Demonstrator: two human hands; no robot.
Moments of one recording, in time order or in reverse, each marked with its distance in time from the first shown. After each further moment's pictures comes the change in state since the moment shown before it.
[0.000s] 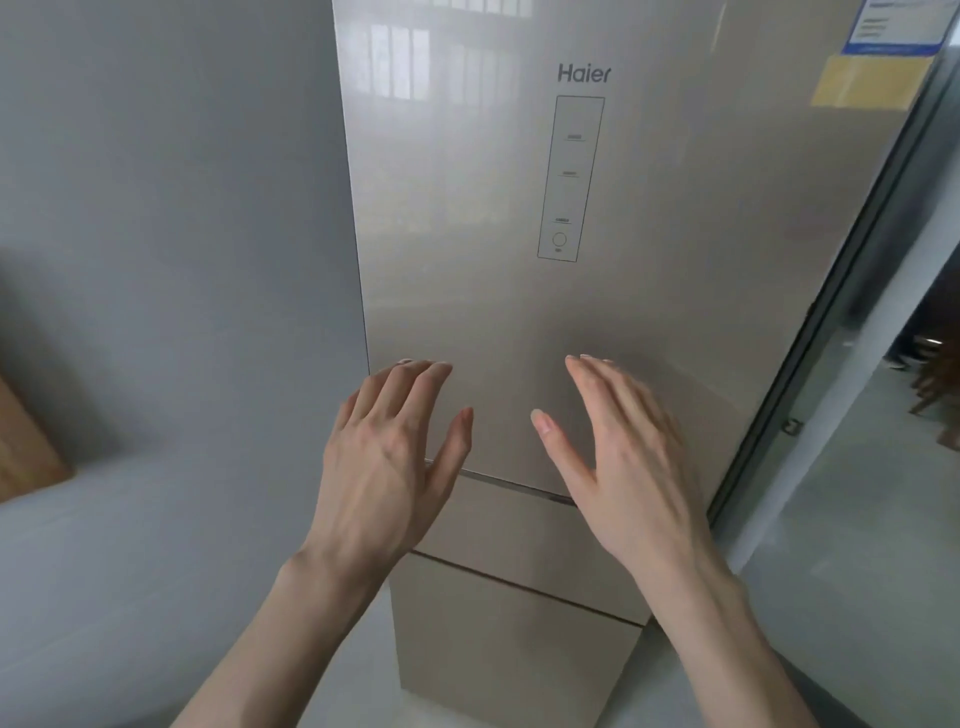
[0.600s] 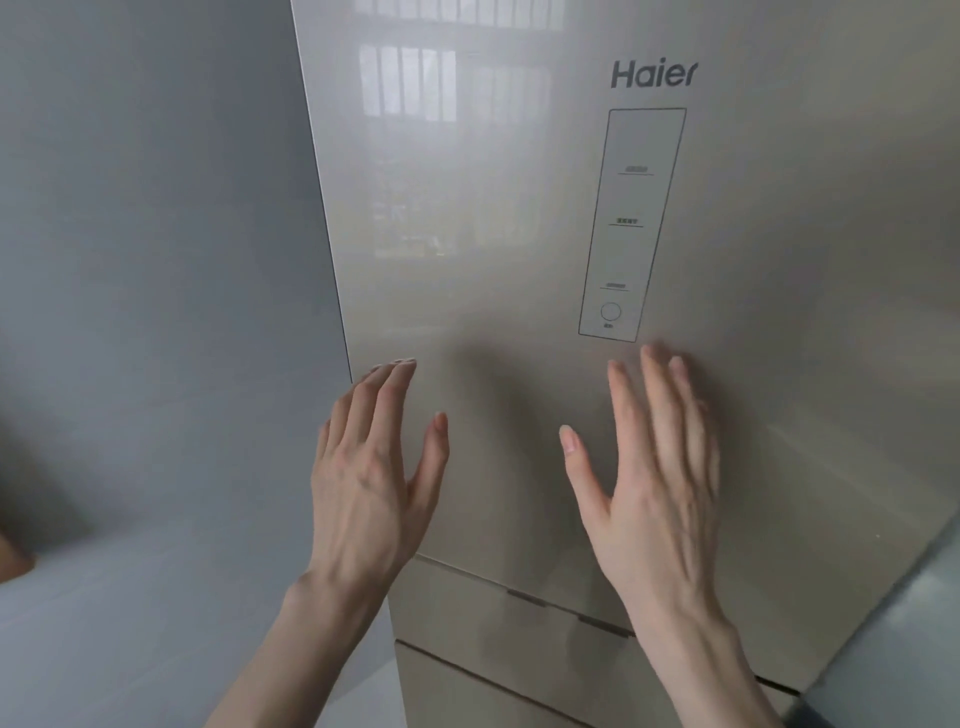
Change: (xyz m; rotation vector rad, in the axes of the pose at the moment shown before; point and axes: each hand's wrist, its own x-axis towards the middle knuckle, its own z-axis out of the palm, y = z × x) left_hand 0.104 -0.073 0.108 -0.042 0.162 -0.113; right_hand 0.105 0.048 0.119 -0.058 0.292 0.066
